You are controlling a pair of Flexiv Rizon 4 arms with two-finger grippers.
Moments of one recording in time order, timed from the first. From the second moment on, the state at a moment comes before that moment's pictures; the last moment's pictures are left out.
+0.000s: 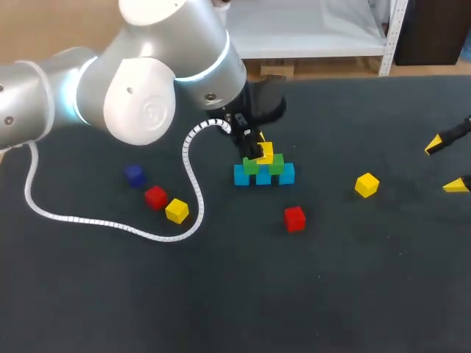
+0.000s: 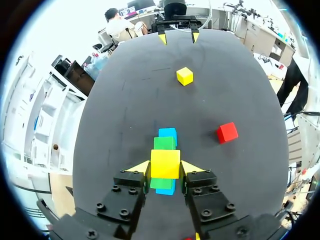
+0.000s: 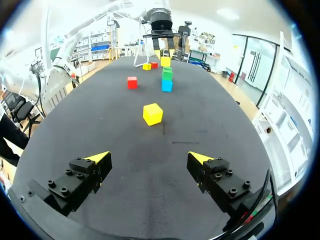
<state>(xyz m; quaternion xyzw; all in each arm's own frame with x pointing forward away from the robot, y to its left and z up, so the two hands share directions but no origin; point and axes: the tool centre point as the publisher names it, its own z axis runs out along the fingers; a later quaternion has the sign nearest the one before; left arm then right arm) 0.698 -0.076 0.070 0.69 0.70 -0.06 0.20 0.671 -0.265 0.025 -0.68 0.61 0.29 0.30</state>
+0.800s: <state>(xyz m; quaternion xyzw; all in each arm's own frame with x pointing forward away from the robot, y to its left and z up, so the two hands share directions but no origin) 0.703 -0.076 0.067 0.69 0.70 -0.06 0.19 0.671 -0.265 0.025 -0.68 0.61 0.29 0.30</state>
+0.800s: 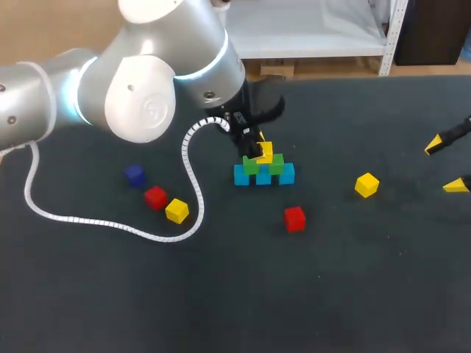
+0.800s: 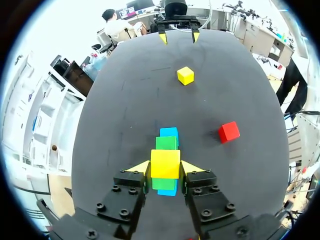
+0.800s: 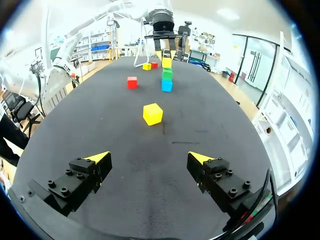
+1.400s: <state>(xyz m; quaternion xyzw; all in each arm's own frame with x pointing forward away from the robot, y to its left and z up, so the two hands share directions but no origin) 0.704 -0.076 0.066 0.69 0.69 -0.07 0.19 0.671 -0.265 0.025 -0.68 0.61 0.29 0.30</state>
